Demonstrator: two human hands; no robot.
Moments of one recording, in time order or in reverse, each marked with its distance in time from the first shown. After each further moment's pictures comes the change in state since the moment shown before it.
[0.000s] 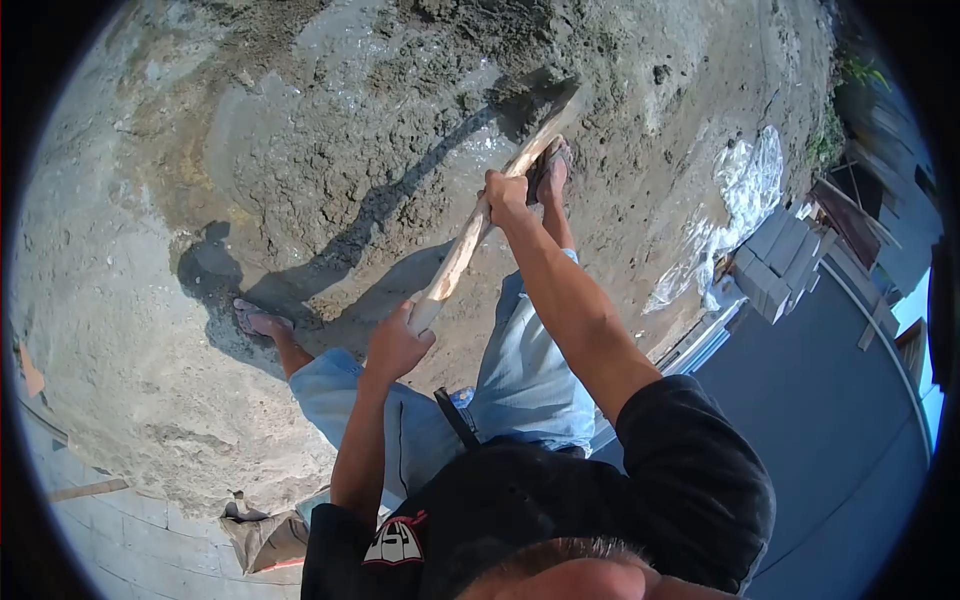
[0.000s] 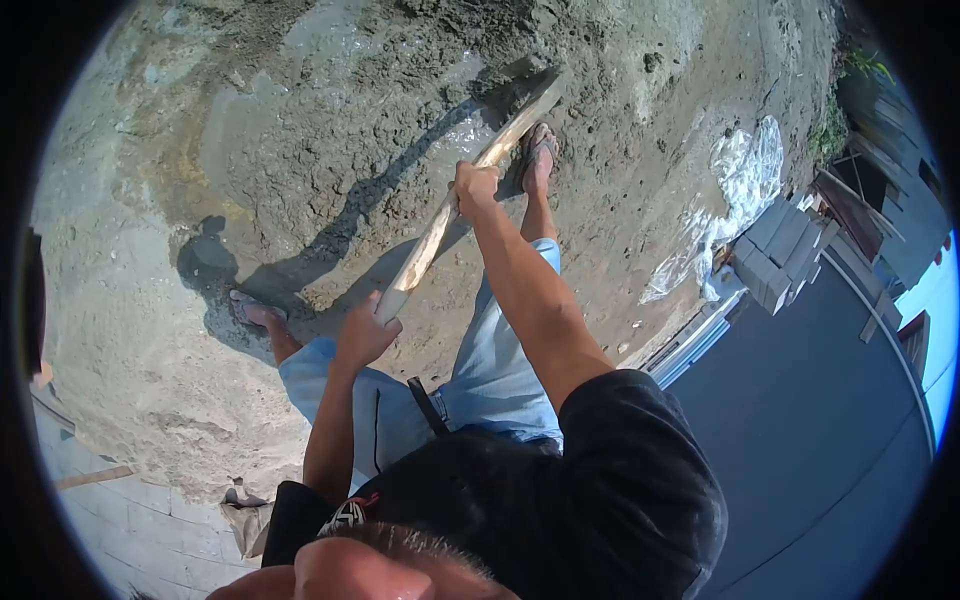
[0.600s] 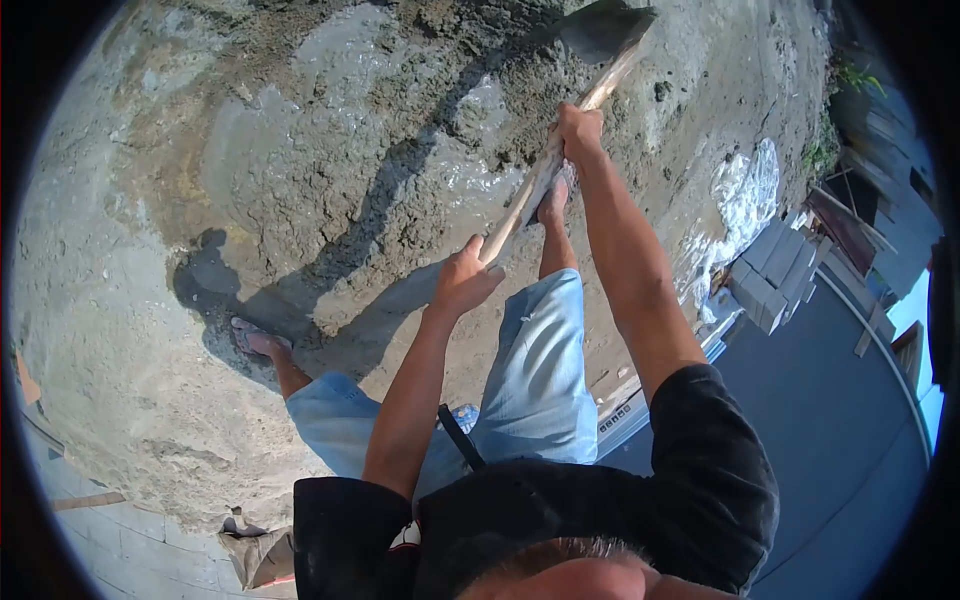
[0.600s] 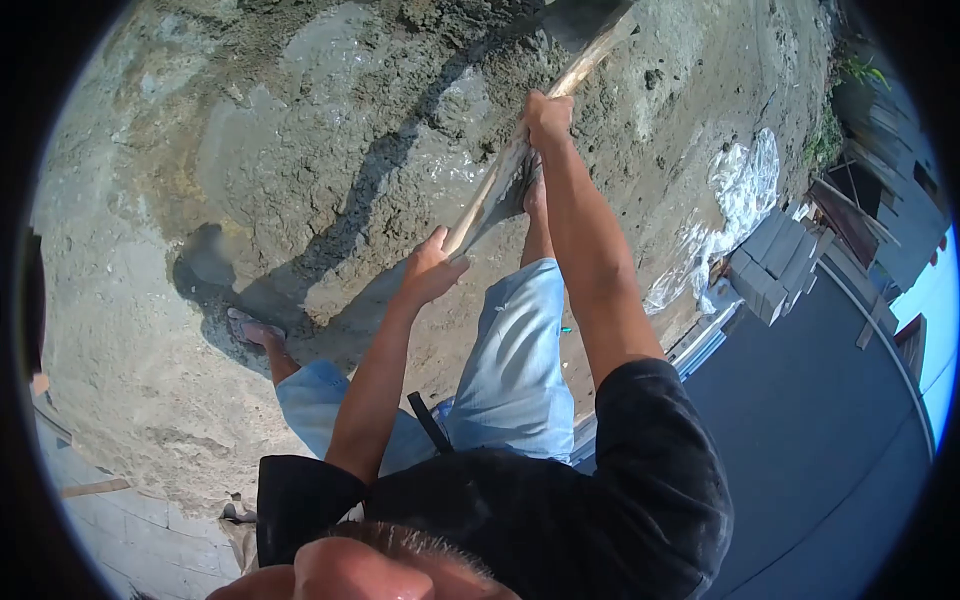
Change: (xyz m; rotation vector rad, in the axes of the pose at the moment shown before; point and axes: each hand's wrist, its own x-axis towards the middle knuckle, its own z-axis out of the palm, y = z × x) left_hand 0.120 0.091 0.016 -0.238 -0.059 0.106; right_hand 0.069 -0.177 -0.024 -0.043 0.024 -0.387
